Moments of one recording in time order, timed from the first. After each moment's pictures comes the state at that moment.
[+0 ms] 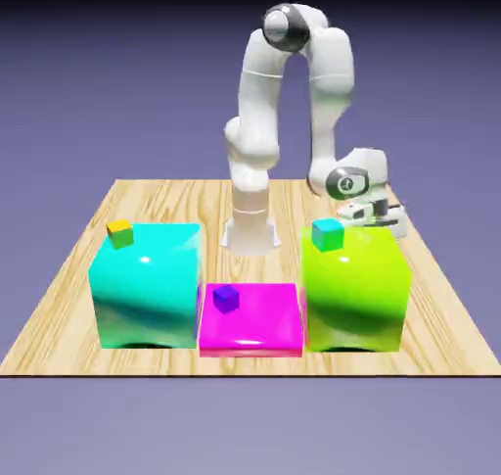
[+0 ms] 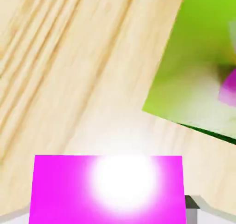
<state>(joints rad) -1.21 -0.09 2.13 -2.82 -0.91 3.07 2.26</state>
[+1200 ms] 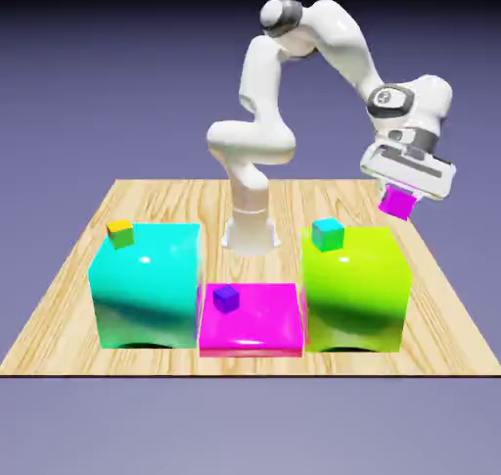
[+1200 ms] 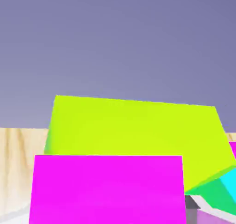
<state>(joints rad) -0.28 -0.57 1.07 -2.44 -0.13 2.23 1.83</state>
